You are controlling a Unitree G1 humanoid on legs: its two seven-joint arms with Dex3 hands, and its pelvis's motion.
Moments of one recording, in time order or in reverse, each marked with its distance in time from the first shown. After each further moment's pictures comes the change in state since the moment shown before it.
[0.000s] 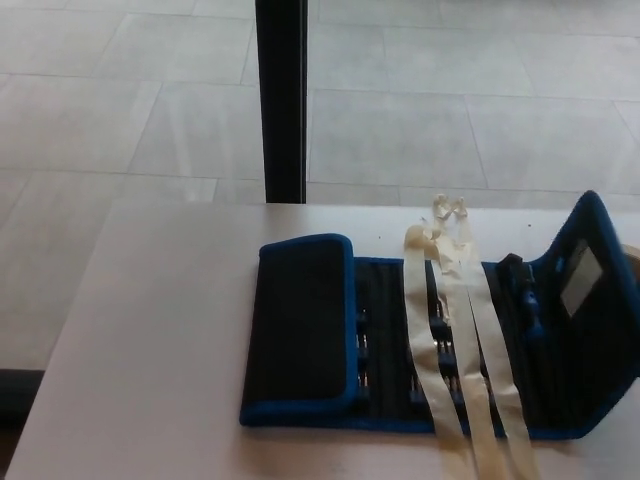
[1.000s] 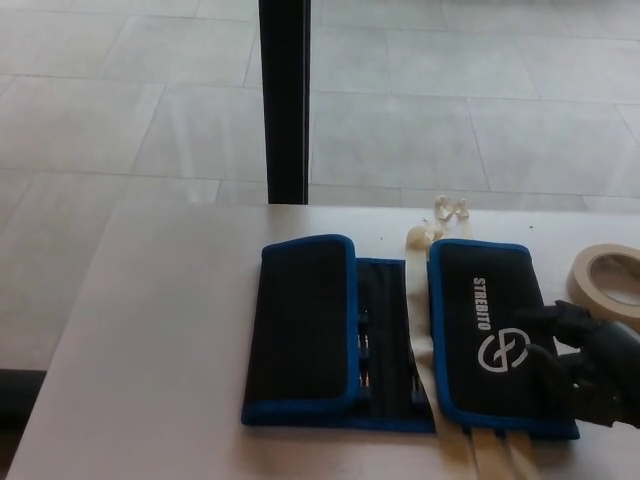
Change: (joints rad) left_arm -0.014 0.000 -0.034 -0.001 0.002 0.000 0.002; right_arm -0.120 -0.236 0.591 0.116 -0.419 -0.268 0.009
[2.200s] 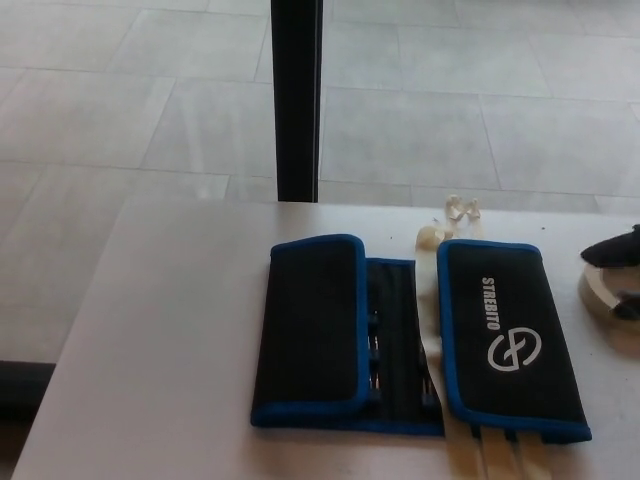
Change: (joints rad) left_arm -0.016 0.011 -0.046 -0.001 0.004 0.000 0.005; right_arm -0.045 -0.190 -0.305 0.058 0.042 -0.191 0.232
